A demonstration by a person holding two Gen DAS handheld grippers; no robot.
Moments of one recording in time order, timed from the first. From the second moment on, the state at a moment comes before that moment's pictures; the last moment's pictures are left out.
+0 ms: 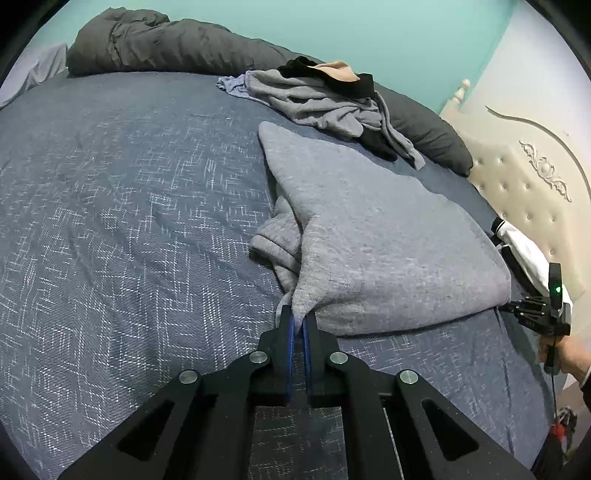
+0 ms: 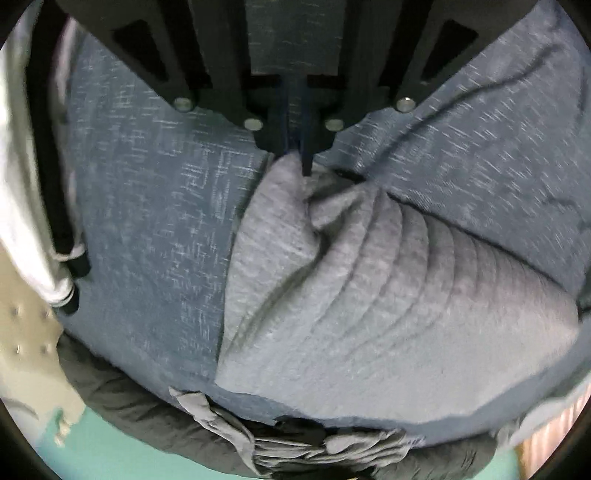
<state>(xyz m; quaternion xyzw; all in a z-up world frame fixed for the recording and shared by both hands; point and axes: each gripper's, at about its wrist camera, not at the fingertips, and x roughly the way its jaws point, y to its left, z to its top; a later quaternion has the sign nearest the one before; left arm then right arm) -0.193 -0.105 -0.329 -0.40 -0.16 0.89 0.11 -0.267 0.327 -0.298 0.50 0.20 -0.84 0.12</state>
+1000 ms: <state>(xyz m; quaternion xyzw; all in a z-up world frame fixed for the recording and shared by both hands) -0.193 -0.104 -0.329 -0.41 -0.16 0.89 0.11 -0.308 0.421 -0.268 0.51 -0.18 -0.83 0.12</state>
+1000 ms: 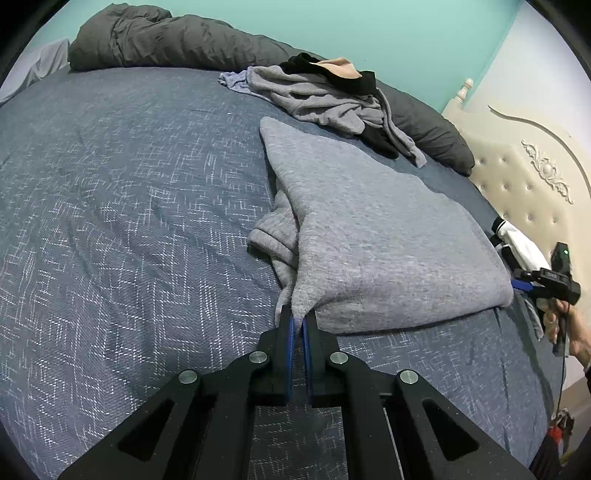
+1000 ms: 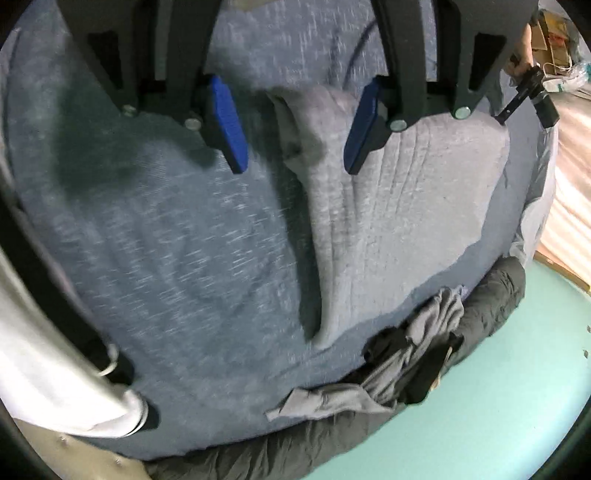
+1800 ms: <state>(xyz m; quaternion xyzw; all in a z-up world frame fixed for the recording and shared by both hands) -0.193 -0.110 -0.334 -0.42 -0.16 0.89 0.11 -0.307 0.405 -0.272 0.51 -0.12 -0.85 0.02</state>
